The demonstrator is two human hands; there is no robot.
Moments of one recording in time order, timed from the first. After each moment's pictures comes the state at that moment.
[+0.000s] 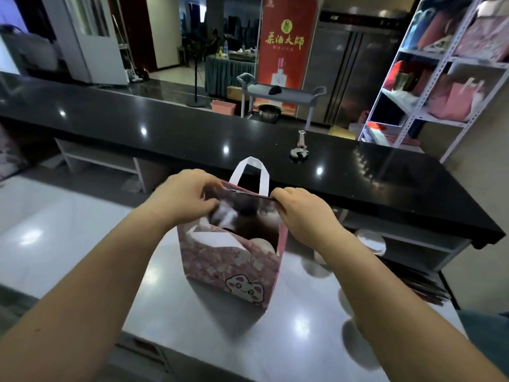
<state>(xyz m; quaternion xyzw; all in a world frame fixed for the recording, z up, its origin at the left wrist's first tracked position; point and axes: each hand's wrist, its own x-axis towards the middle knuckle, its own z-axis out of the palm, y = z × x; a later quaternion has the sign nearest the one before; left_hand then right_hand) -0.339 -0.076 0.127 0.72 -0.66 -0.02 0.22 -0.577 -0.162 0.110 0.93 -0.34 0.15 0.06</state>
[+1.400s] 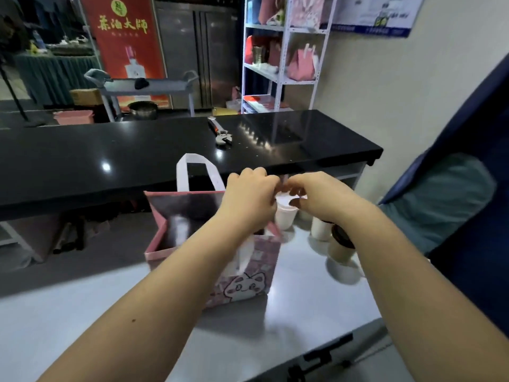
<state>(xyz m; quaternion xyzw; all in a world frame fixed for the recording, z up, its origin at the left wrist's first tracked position) -0.443 -0.138 0.108 0.46 -0.86 0.05 0.20 -0.608 -0.111 0.126 0.75 -0.65 0.13 -0.07</state>
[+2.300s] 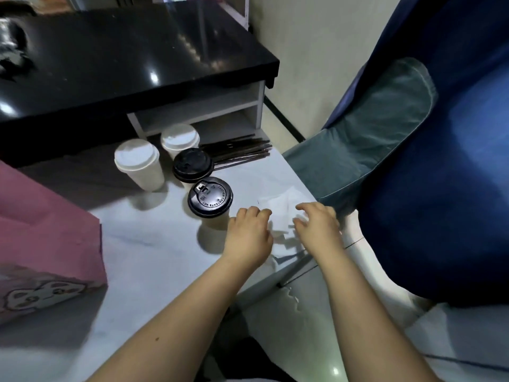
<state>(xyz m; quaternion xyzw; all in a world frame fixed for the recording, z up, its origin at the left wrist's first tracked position) -0.776 -0.084 -0.090 0.49 -0.86 -0.16 0.05 -0.935 -0.042 -0.105 0.48 -0.84 0.19 -0.15</state>
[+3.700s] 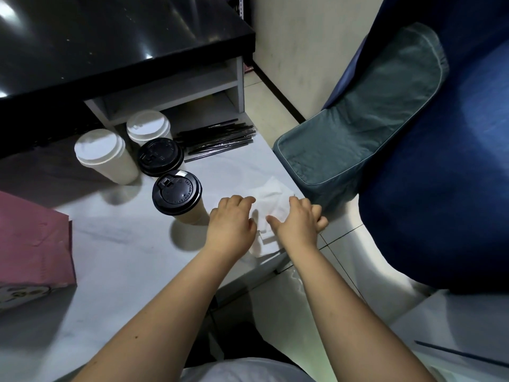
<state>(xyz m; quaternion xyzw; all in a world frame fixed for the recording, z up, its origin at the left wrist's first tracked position) -0.810 -0.092 -0.102 0.53 -0.83 -0.15 0.05 -0.945 -0.054 -0.143 0.41 -0.89 0.16 -0.13</state>
